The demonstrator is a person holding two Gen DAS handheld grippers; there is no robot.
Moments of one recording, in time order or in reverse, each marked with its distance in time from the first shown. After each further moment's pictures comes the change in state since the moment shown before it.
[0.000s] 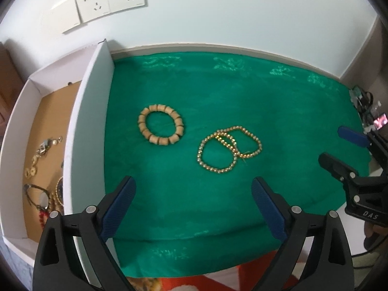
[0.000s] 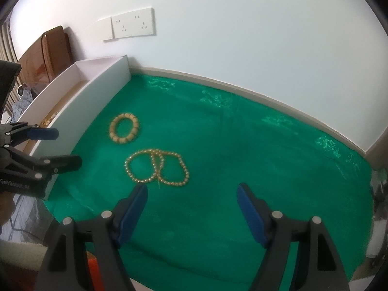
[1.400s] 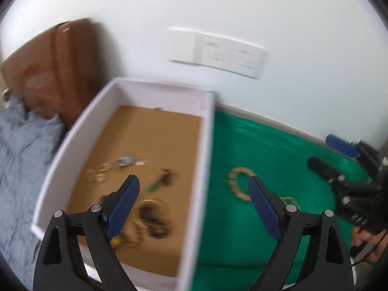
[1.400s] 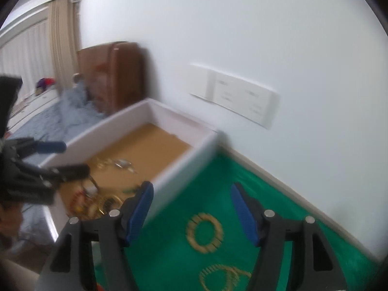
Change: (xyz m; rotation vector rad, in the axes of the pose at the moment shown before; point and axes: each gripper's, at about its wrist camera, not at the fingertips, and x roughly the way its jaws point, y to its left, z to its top) left arm -0.090 0.146 0.013 -0.299 -0.249 0.123; right arm -0.002 0.133 0.146 -0.265 -0.224 0.194
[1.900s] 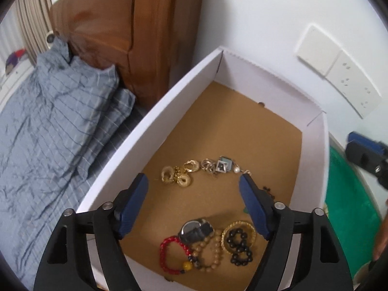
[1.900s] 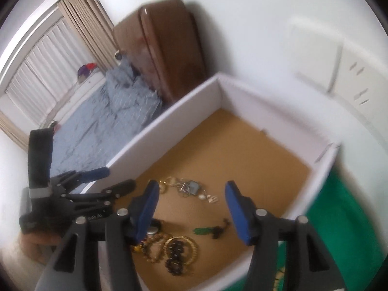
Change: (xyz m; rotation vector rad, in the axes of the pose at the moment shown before) left arm 0.063 0.188 0.014 -0.319 0.127 0.260; right arm 0.159 0.117 0.129 -0.020 0.218 0.420
